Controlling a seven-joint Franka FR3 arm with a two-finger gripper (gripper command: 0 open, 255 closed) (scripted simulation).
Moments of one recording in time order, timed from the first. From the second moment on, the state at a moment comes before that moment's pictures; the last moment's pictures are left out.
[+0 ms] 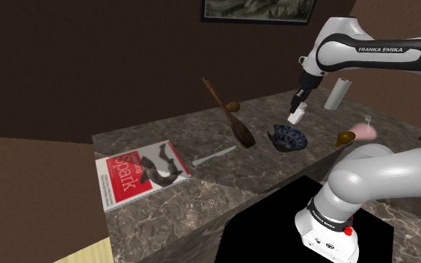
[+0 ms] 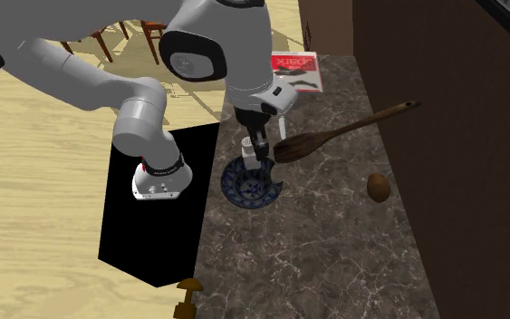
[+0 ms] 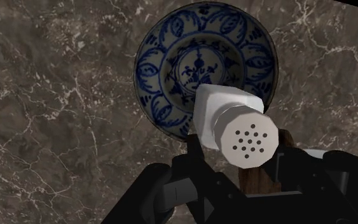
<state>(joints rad) -0.21 -0.81 -0.33 -2.60 -0.24 1.90 -0.38</state>
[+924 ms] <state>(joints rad) -0.23 -0.77 -0.37 -2.76 -0.28 2.10 -0.37</state>
